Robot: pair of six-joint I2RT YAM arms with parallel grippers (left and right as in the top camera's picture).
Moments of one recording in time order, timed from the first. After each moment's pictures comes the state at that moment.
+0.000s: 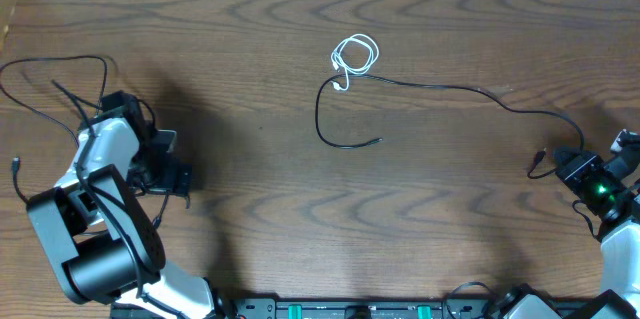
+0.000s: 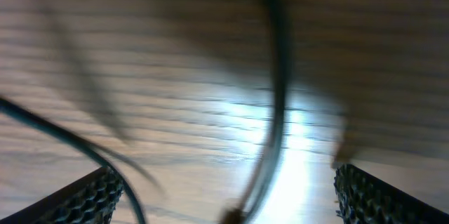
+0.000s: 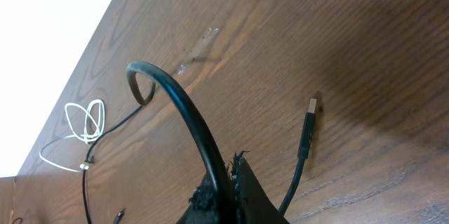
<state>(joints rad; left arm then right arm) 0.41 1.79 1.04 -0.88 -0.16 0.43 -0.75 1.23 0.57 -0.25 -0.73 0.22</state>
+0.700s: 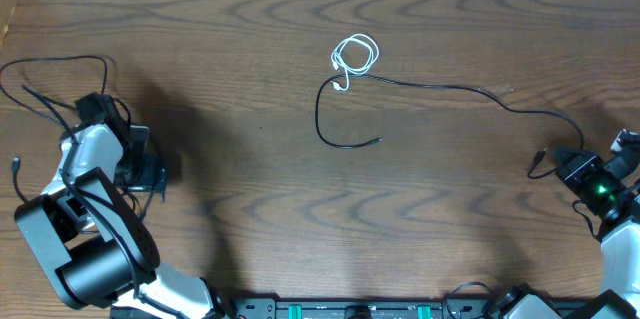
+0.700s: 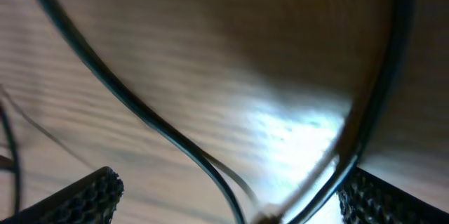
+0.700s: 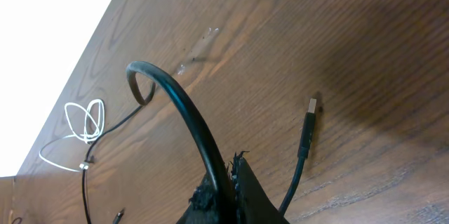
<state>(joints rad) 0.50 1.79 1.04 -0.73 -0.27 0.46 -0.75 1.23 0.57 -0.25 -0.73 0.22</state>
